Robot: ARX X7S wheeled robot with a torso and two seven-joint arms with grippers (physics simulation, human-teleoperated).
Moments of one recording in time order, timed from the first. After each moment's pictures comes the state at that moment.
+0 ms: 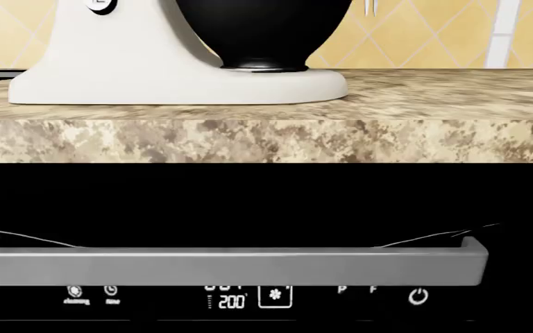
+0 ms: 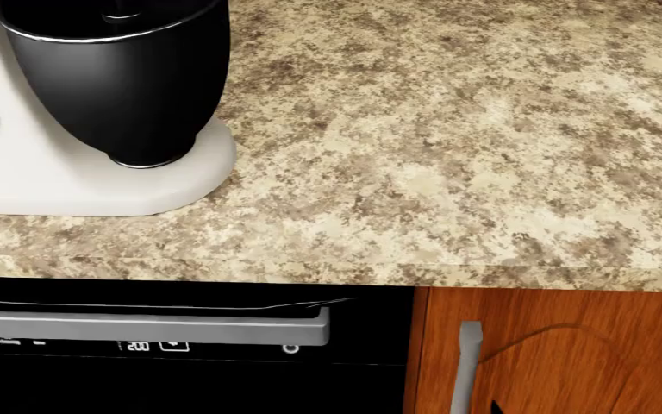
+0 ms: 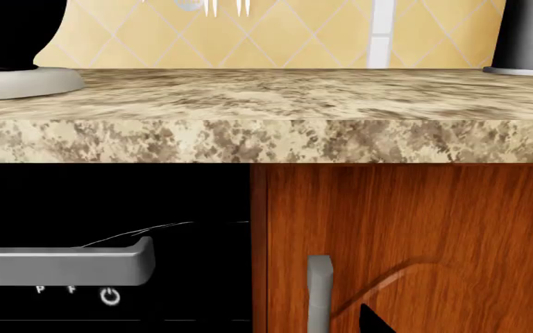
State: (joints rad) left arm 0.00 0.00 0.00 0.00 0.00 0.00 0.00; right arm 0.00 0.00 0.00 0.00 0.00 0.00 0.00
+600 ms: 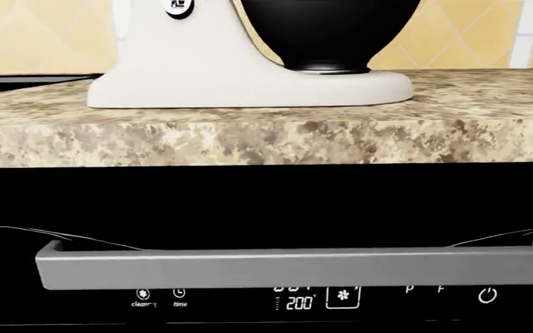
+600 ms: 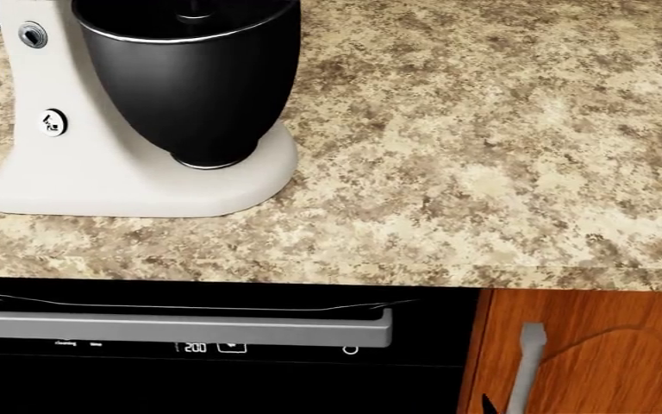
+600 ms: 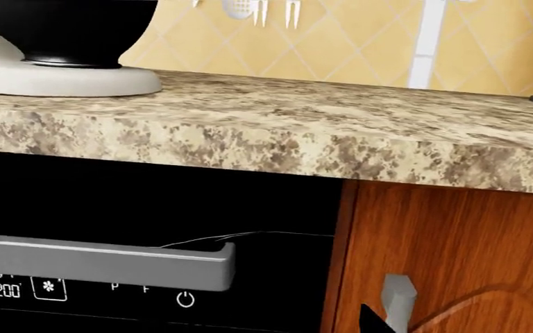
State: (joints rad) left arm 0.00 -0.06 0.07 0.00 -0.05 0.02 -0.07; right arm 0.01 0.07 -0.09 0.02 0.00 -0.04 0.06
